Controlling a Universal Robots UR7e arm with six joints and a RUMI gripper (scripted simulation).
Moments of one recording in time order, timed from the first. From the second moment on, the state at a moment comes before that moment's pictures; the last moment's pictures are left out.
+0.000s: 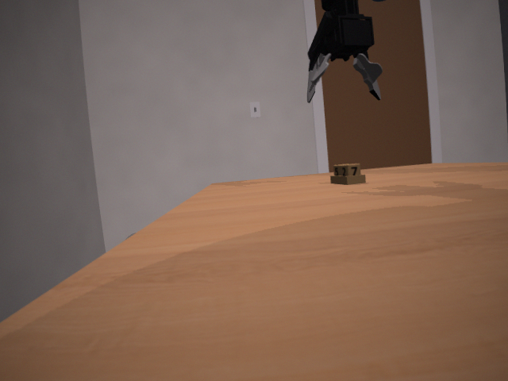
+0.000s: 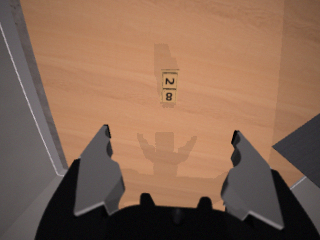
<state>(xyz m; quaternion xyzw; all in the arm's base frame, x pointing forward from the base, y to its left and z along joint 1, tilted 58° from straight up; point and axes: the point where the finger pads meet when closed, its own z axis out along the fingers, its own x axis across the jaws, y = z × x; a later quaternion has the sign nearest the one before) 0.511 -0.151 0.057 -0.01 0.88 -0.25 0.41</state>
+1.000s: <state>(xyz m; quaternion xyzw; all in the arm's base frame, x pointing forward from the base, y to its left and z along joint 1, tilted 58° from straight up) 0.545 -0.173 0.027 -0.01 0.88 -0.25 0.41</state>
